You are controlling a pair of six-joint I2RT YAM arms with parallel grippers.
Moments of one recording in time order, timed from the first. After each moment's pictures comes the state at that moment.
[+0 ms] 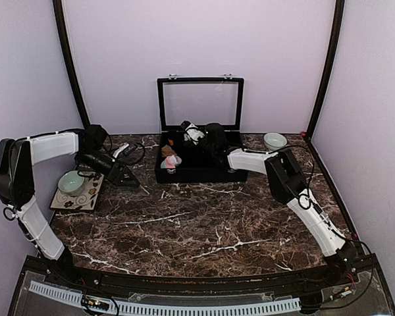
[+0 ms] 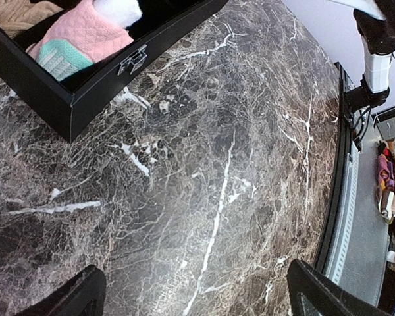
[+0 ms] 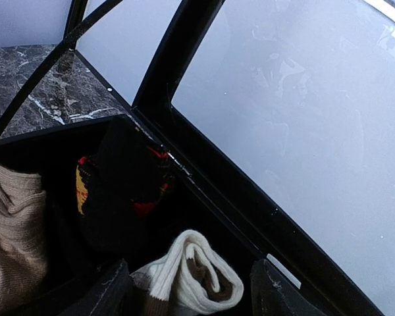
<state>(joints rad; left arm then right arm) -0.15 1.69 1.21 -0.84 0.83 0.52 0.65 2.77 2.30 0.29 -0.03 -0.44</state>
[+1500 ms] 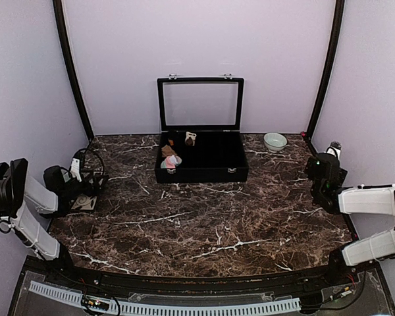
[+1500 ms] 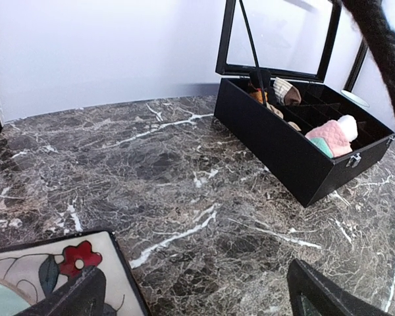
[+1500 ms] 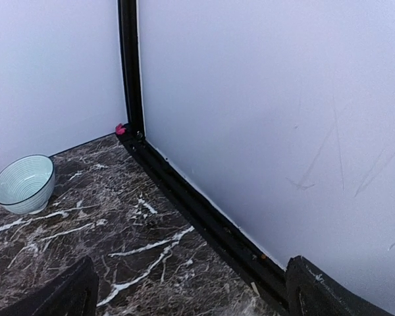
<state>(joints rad) 0.25 1.56 0.35 0.89 0.71 0.05 0.27 1.24 0.43 0.49 0.86 0.23</state>
